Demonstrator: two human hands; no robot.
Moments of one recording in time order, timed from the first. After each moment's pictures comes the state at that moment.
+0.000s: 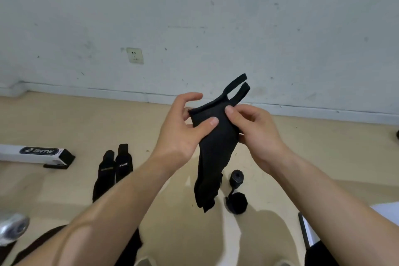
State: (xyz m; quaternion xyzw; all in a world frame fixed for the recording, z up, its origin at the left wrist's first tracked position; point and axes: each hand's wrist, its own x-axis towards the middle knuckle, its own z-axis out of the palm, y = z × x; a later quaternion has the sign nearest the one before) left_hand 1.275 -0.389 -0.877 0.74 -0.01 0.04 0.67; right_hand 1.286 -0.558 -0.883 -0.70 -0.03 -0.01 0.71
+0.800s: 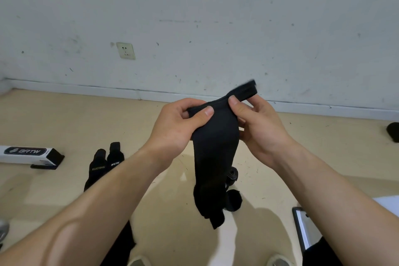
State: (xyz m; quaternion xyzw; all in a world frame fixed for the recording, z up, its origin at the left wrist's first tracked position) left_hand 1.293 -0.393 -0.880 0.73 -0.04 -0.03 0.68; right_hand 1.291 -0.573 -0.878 -0.62 -0.02 0.05 0.78
